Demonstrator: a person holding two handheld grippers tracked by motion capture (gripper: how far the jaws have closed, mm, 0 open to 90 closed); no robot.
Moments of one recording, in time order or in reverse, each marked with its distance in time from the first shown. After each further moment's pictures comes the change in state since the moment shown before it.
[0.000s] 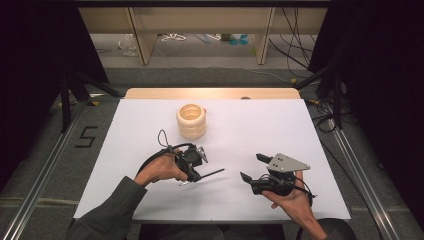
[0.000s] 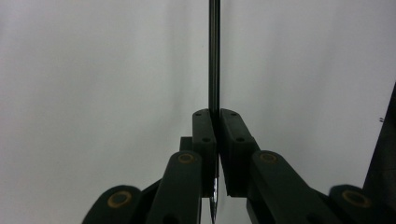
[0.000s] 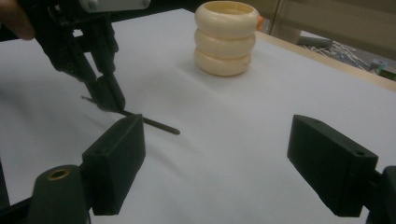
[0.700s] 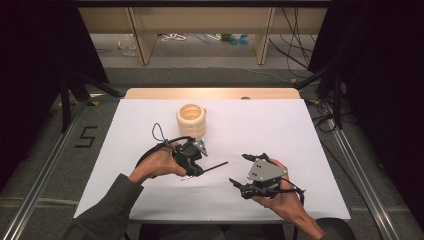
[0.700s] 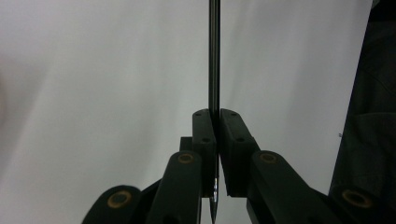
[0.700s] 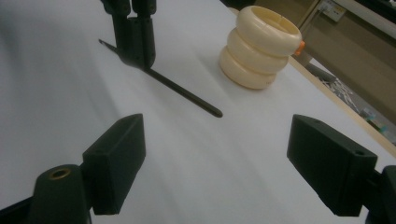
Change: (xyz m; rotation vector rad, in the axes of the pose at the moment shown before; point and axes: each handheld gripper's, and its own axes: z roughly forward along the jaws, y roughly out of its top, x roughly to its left) left arm -0.006 0.009 -0.029 -0.106 0.005 -0.003; right arm 0.025 0.014 0.022 0.059 0.019 -0.336
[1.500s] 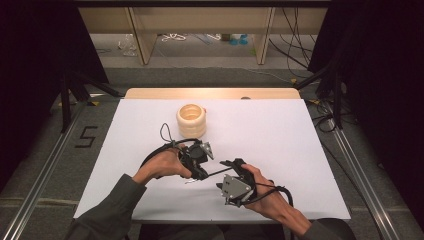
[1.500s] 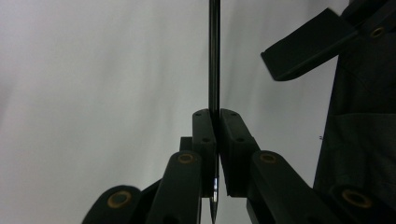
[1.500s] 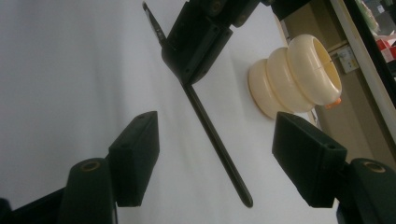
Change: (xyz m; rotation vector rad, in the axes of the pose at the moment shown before) left arm -0.008 0.013 0.007 0.046 -0.053 0.049; right arm 0.029 0.024 0.032 0.126 0.028 -0.531
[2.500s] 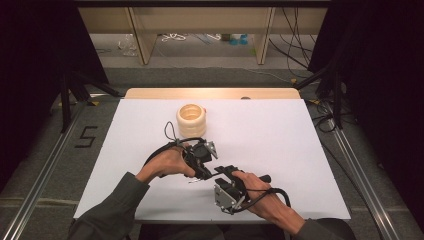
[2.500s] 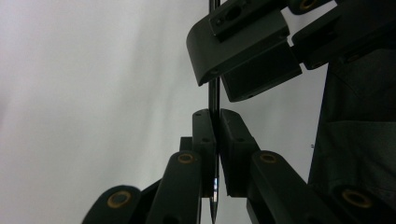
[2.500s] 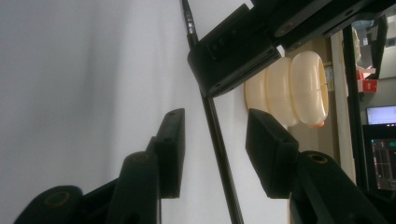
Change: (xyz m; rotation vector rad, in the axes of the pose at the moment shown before) left arm -0.001 0.009 -0.001 0.010 -0.015 0.023; right arm 0.013 0.015 0.009 0.107 -0.092 -0.258
